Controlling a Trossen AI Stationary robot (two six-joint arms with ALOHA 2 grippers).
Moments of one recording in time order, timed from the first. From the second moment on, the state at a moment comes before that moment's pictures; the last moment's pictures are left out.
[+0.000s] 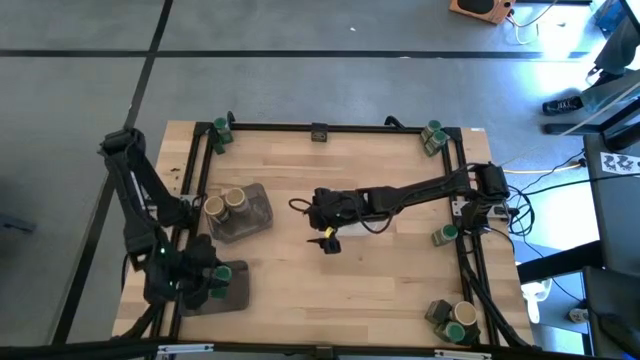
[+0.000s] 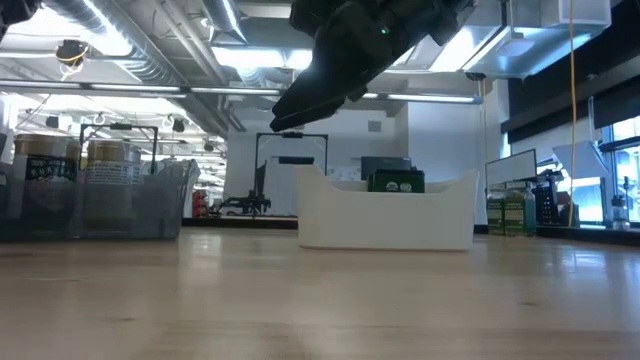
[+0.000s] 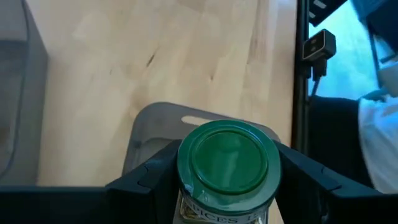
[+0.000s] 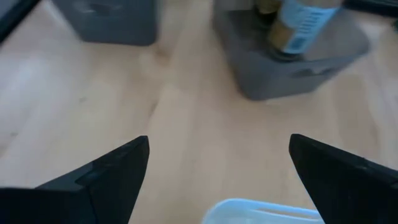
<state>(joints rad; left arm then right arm) -1.17 1.10 0.74 -0.71 -0.68 -1.39 0.09 1.84 1.30 -0.12 -0.02 -0.13</state>
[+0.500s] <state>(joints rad) -1.26 1.38 0.74 -0.75 -1.07 -1.39 0.06 1.84 1.30 -0.07 0.08 -0.08</state>
